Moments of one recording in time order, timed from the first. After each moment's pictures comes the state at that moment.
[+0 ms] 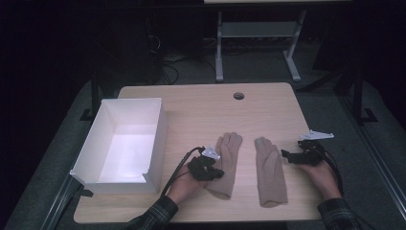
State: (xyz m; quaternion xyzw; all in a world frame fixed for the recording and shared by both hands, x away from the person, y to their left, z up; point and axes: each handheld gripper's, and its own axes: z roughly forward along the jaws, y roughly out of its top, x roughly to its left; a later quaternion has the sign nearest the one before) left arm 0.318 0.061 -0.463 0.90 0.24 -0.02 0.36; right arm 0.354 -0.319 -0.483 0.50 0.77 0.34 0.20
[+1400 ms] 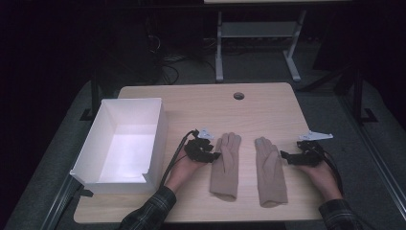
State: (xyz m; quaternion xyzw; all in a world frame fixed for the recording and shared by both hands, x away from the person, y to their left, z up) left arm 0.377 0.077 -0.467 0.88 0.30 0.07 0.36; right arm 0.352 -0.316 -0.483 0.49 0.78 0.34 0.19
